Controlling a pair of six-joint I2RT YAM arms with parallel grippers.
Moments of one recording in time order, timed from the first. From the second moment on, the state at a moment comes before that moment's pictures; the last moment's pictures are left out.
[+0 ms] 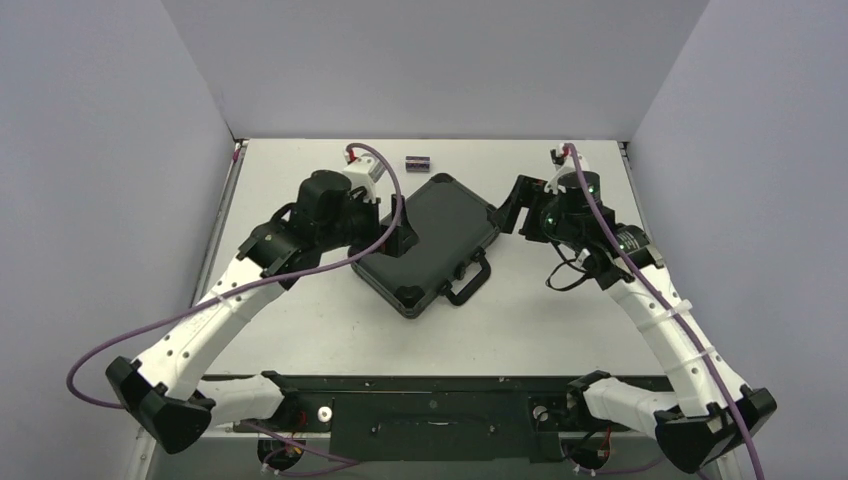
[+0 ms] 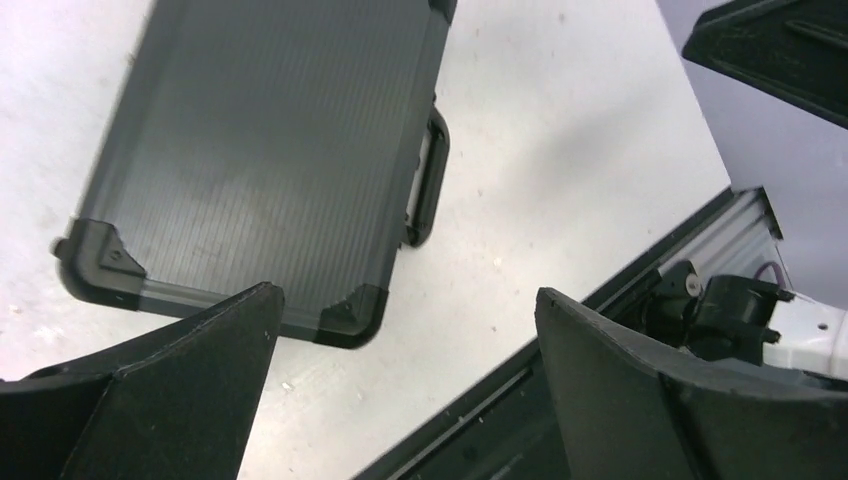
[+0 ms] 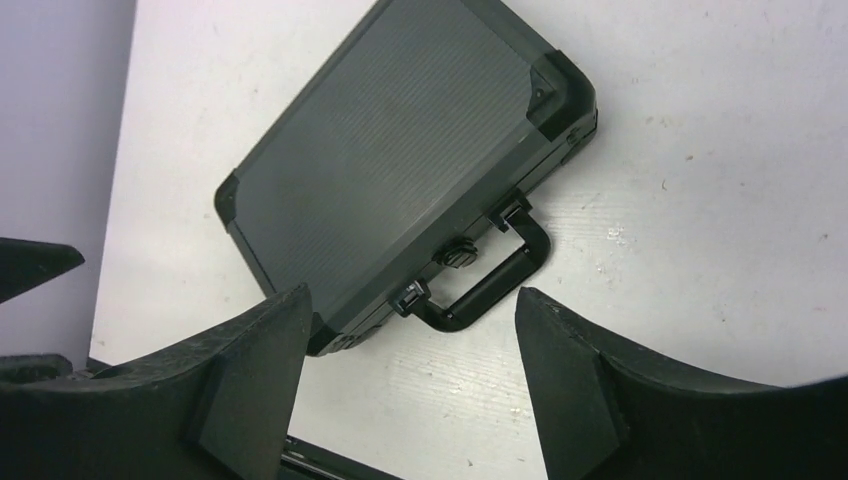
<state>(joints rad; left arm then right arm) -0.66 1.25 1.34 -0.68 0.13 -0.43 0.43 1.14 1.25 -0.70 -0.02 0.52</state>
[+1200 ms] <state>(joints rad) -0.65 0.64 0.89 -0.31 -0.39 -0.20 0.43 0.71 0.90 -0.44 0.41 0.73</state>
